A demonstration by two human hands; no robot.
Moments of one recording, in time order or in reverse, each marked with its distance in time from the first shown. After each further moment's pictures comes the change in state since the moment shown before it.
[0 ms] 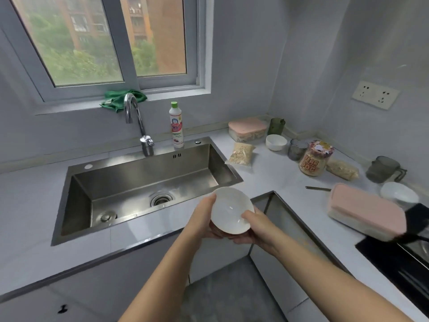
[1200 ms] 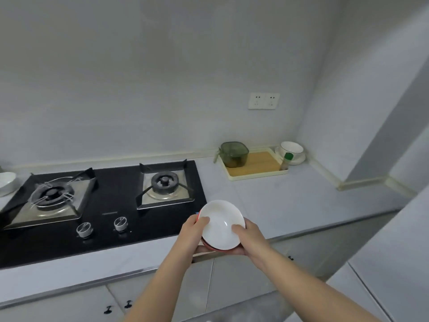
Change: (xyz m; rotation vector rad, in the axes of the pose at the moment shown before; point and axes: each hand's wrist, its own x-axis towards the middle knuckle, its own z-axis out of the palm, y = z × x) left_hand -0.439 -0.281 0.603 0.494 -1.214 -0.068; right_hand -0.653 0.394 -0.352 0.703 1.368 -0.014
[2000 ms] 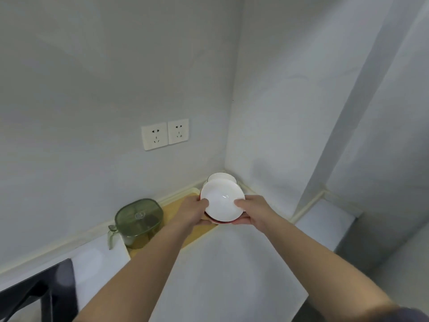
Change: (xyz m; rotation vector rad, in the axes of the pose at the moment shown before) left_hand 0.377 0.178 0.318 0.358 -0.365 0.061; right_hand 0.305 -0.193 -0.302 0.156 0.399 -0.040
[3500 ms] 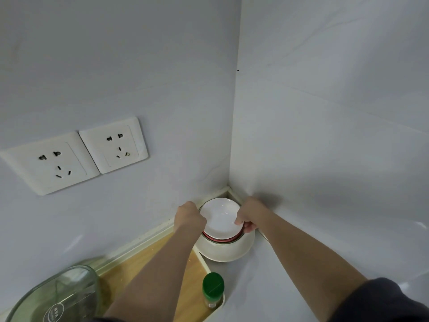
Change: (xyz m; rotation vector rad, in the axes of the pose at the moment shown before) left_hand 0.355 -0.040 0.051 0.768 0.261 -0.192; right_hand 0.367 -0.003 -0.024 -0.825 -0.103 0.299
